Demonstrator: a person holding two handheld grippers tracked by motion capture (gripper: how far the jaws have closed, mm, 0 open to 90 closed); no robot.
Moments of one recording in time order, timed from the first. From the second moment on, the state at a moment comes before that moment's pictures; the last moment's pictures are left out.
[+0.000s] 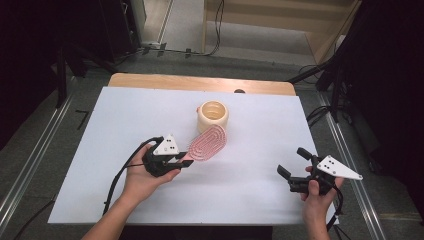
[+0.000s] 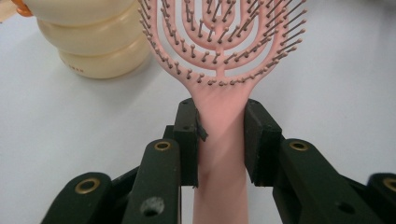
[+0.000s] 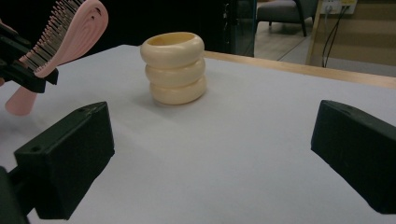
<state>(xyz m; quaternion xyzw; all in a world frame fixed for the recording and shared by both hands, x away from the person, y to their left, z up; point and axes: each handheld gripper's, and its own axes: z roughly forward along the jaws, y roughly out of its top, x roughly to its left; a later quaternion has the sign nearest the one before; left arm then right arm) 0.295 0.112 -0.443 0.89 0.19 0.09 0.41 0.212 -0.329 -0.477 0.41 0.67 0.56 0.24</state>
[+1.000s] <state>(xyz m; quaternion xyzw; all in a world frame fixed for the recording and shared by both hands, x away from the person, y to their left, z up) 0.290 0.123 -0.446 0.87 0.20 0.11 0.44 0.259 -0.234 -0.412 0.33 0.69 0.61 0.18</state>
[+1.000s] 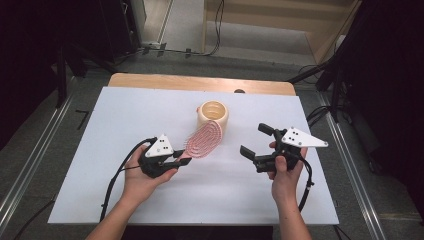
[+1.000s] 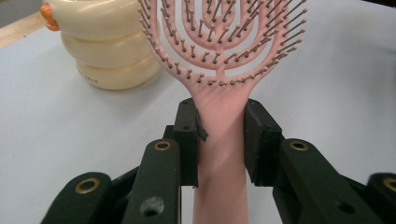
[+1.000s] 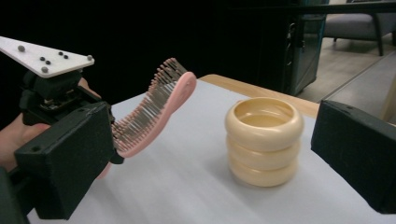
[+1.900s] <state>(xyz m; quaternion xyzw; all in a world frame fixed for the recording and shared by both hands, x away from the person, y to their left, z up) 0.274 0.111 -0.454 0.85 0.21 0.13 0.47 0.250 -0.168 -0.423 0.38 0.66 0.64 0.09</state>
